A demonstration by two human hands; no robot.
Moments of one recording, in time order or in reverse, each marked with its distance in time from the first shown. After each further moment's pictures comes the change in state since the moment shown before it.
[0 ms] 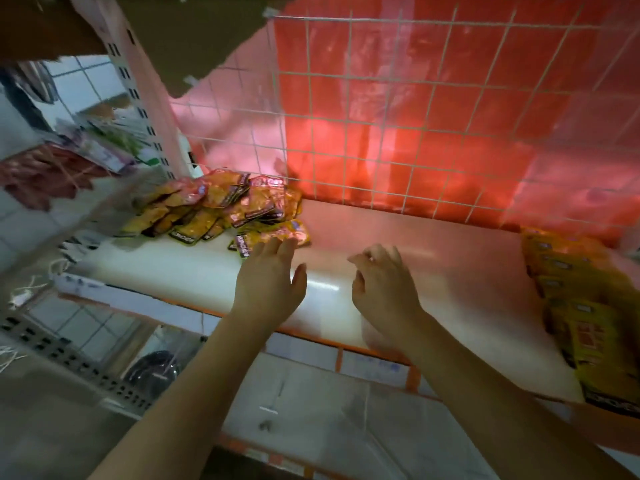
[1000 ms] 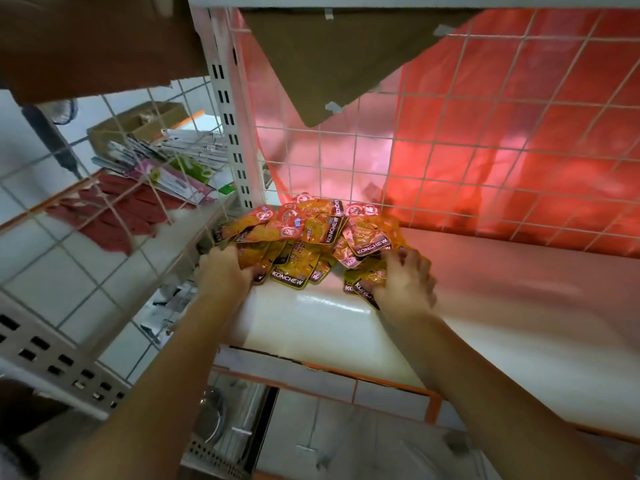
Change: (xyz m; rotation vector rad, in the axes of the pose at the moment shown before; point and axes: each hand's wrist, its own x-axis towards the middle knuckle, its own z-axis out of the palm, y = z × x) left_hand 0.072 -0.280 -0.015 0.048 -0.219 -0.487; right_hand 0.114 -0.134 0.102 0.013 -0.101 0.482
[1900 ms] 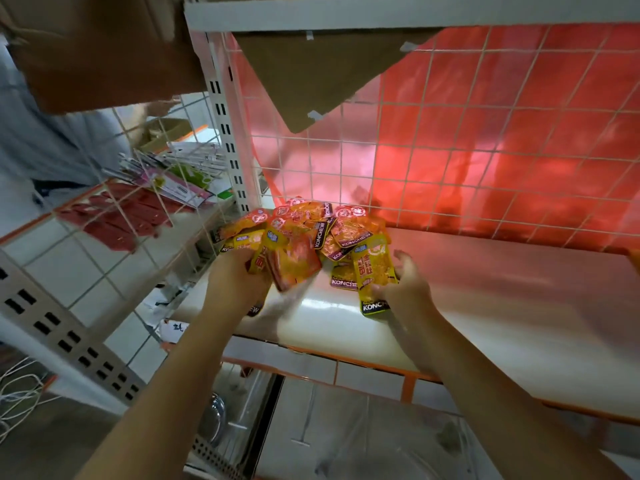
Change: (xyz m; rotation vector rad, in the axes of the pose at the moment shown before) left_hand -0.076 0.043 -0.040 -0.436 0.055 0.124; right_hand -0.030 0.018 -0.028 0.929 -0.139 0.222
